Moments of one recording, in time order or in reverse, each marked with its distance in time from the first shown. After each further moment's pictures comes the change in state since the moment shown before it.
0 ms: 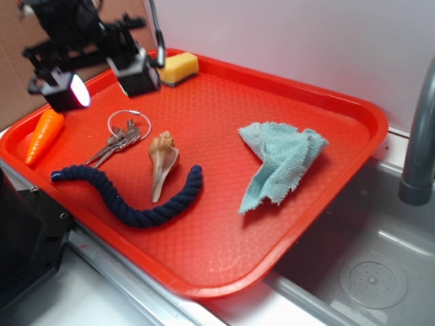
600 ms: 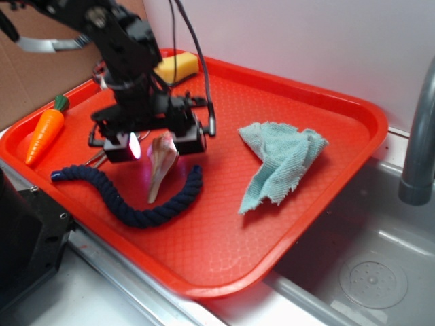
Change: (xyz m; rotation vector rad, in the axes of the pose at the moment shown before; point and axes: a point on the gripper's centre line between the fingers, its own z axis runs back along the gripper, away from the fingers) arm -0.001 -0.018 -0.081 0.096 -0.063 -0.017
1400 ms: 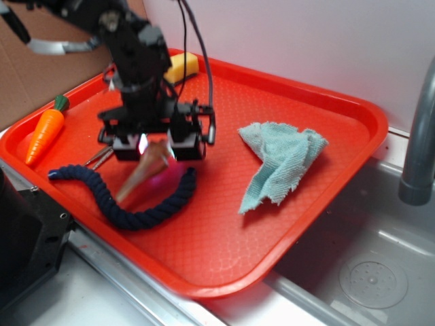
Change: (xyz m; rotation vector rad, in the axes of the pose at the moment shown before) arm 0.006 -0.007 0.022 -0.008 0.045 -0.101
